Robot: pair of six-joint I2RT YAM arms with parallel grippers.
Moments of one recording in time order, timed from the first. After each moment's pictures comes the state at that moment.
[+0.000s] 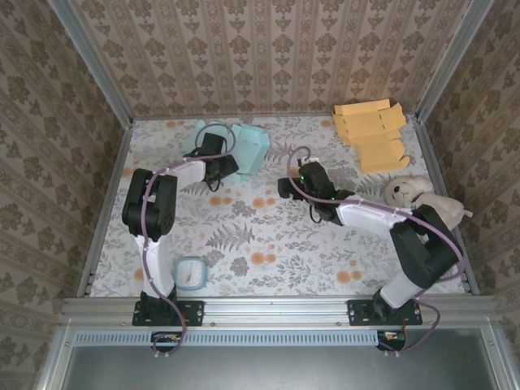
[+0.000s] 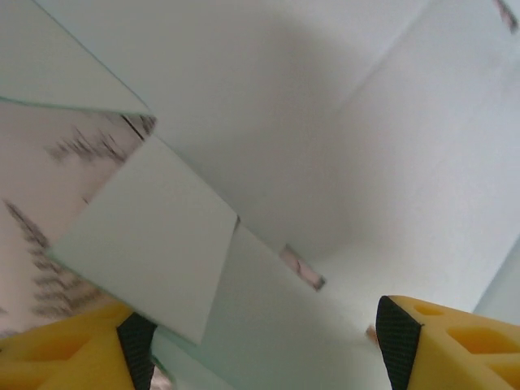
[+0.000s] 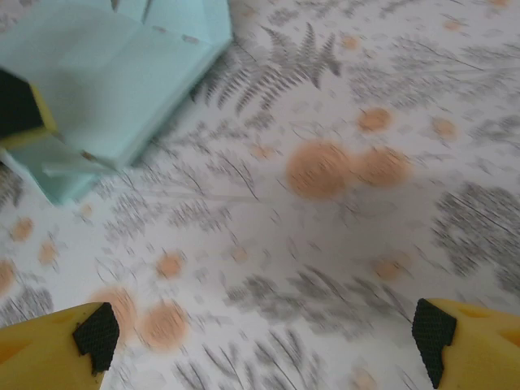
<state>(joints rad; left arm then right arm) -0.36 2.02 1.32 -0.28 -0.03 -0.70 0.56 1.62 0.90 0.08 0.20 0.42</state>
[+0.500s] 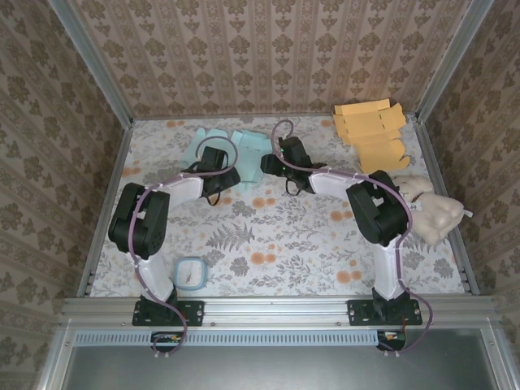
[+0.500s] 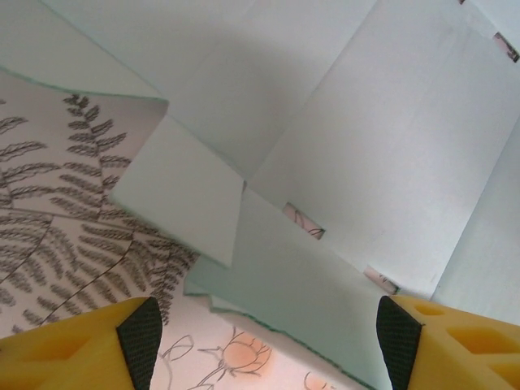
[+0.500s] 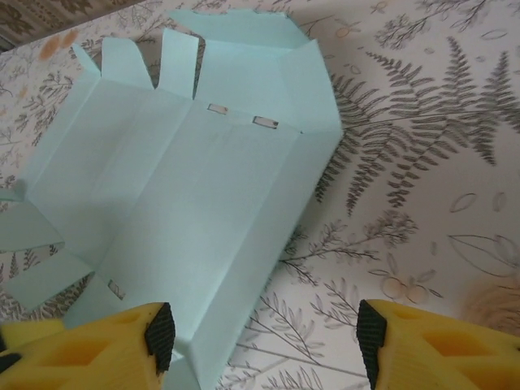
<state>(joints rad) -0.41 1.83 1.07 -0.18 -0.05 -0.70 0.50 2.06 1.35 0.08 -0.01 0.55</state>
